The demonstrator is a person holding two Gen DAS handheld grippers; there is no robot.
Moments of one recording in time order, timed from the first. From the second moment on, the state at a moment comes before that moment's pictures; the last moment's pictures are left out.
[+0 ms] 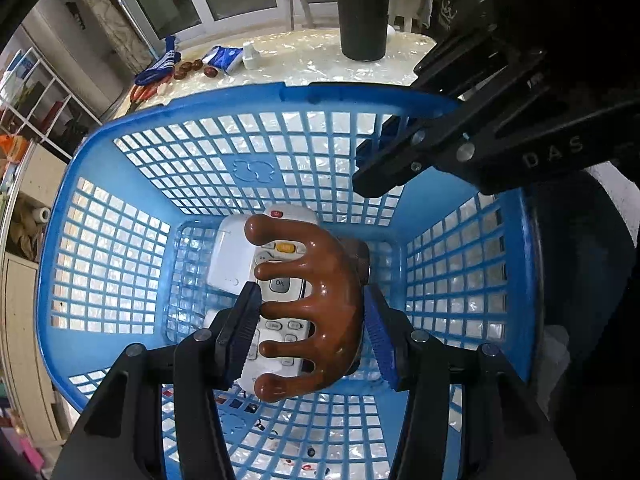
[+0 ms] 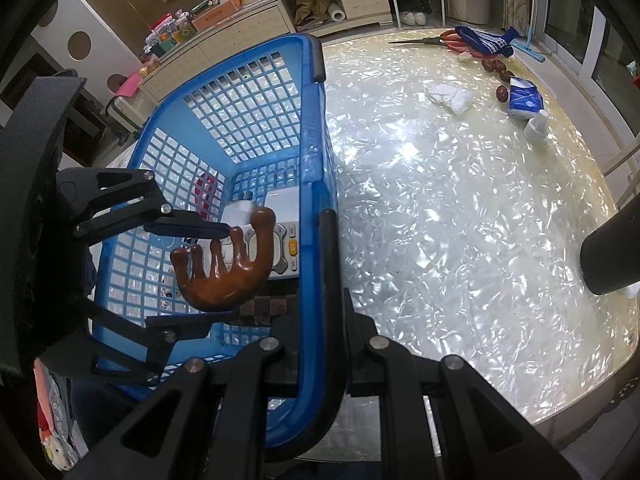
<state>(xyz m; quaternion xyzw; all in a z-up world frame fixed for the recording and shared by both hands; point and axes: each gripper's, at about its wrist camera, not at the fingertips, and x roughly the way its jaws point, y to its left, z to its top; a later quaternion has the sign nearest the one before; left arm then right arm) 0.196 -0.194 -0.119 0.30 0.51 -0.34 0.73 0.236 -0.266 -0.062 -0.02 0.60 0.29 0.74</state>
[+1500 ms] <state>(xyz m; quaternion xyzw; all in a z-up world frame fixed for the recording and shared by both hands) 0.126 -0.027 -0.056 0.14 0.58 -0.16 0.79 0.238 -0.266 -0.067 -0.02 0.61 0.28 0.74</state>
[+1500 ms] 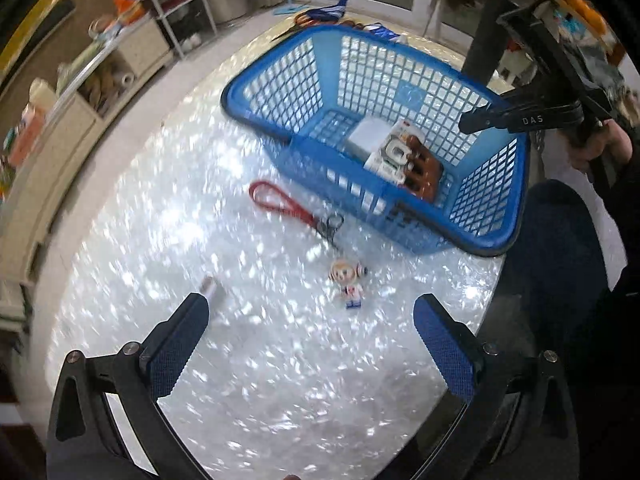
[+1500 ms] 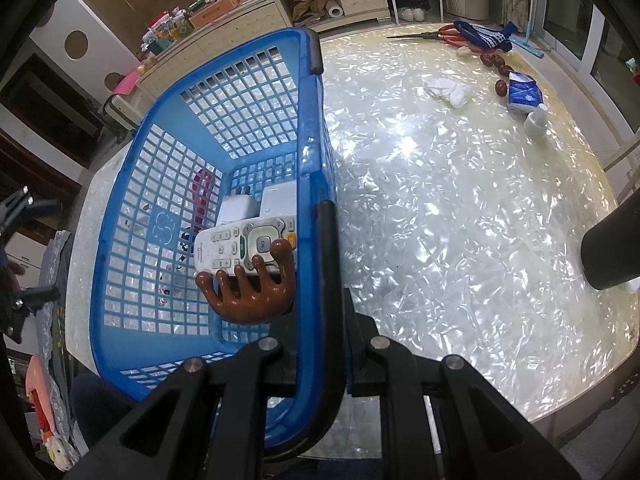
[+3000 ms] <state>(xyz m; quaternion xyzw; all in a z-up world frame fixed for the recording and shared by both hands) 0.153 -0.049 -0.202 0.05 0.61 -0.10 0.79 0.240 -0.264 -0.069 -0.02 0.61 0.28 0.74</state>
